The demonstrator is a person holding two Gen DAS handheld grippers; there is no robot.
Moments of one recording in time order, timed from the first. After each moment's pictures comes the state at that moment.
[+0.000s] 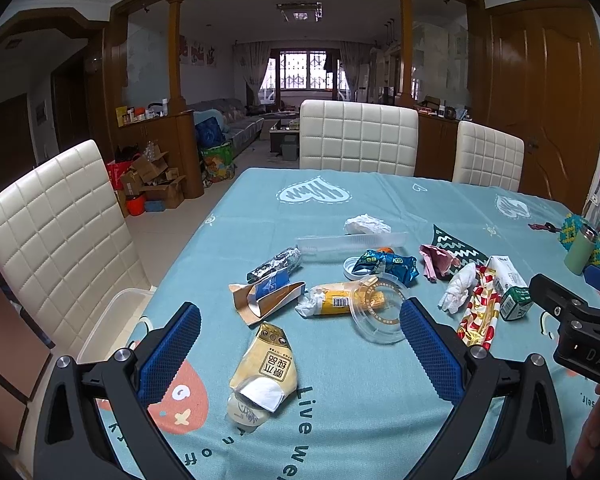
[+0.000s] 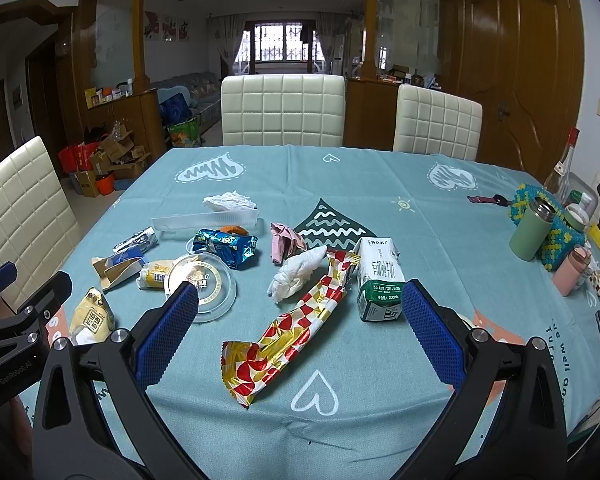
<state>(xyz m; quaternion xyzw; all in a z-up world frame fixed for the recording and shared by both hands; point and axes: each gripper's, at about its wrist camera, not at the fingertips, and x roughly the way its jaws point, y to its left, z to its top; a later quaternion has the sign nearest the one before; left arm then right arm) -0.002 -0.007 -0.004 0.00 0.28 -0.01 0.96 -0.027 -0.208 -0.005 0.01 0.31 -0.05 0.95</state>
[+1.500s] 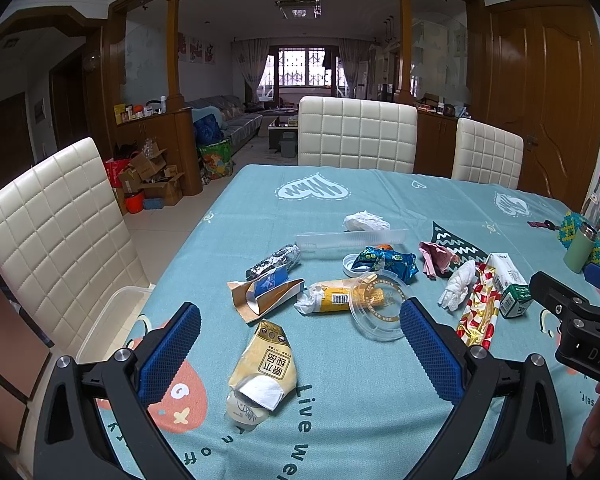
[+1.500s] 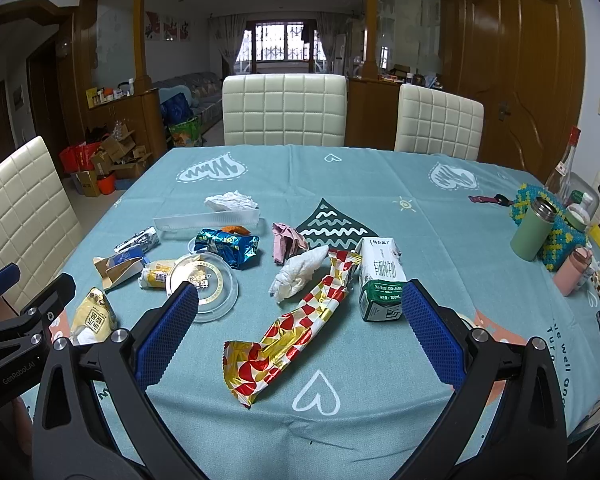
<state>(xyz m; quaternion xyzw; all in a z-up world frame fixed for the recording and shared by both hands) -0.001 -0.006 -0.008 0.00 0.29 -0.01 0.96 -0.026 -0.207 -0.004 0.01 0.31 -0.05 0.95</state>
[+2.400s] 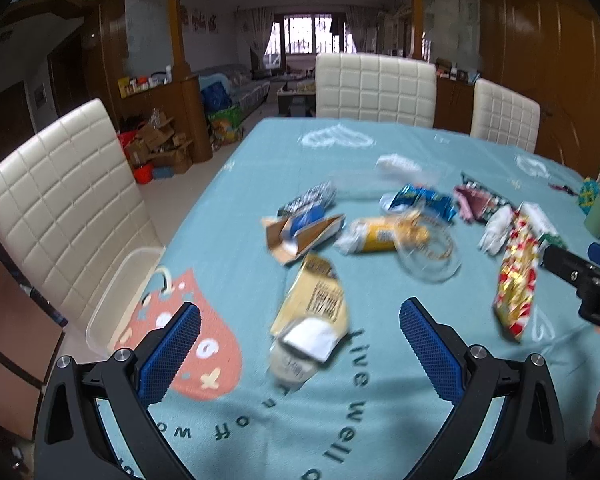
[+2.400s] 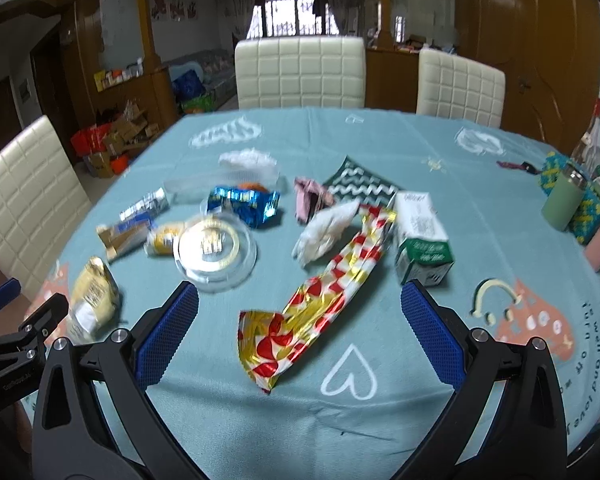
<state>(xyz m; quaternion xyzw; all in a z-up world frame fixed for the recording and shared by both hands) -0.002 0.032 -0.062 0.02 0.36 0.01 0.93 -0.010 -0.197 -0.048 0.03 0.36 -0.02 0.93</state>
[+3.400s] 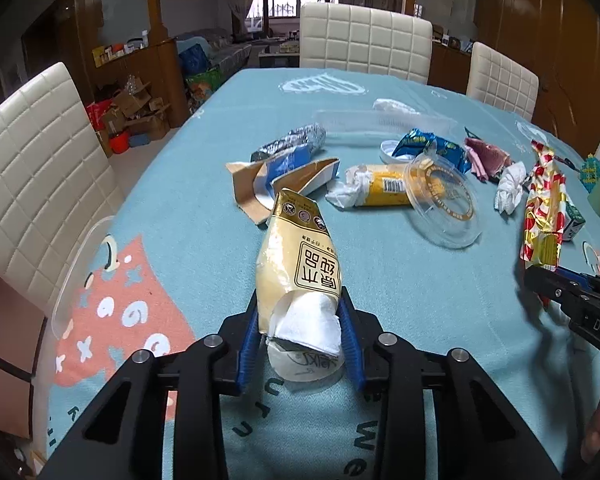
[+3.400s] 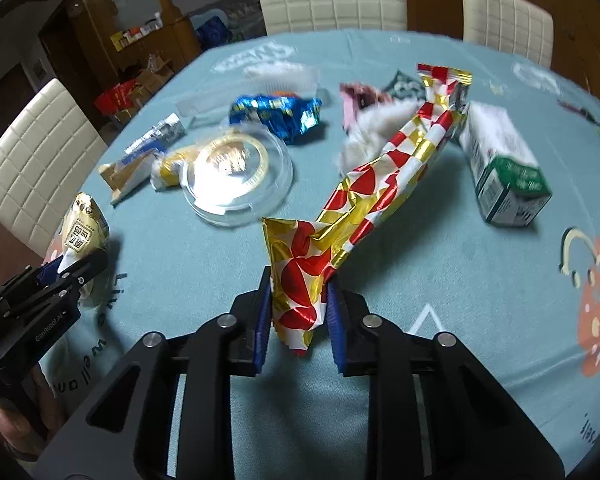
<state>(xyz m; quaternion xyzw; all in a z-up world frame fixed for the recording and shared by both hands) 0.037 0.027 -0.098 0.01 0.42 -0.03 0.91 0.012 -0.187 -0.104 0.06 0.45 0.05 0.89</state>
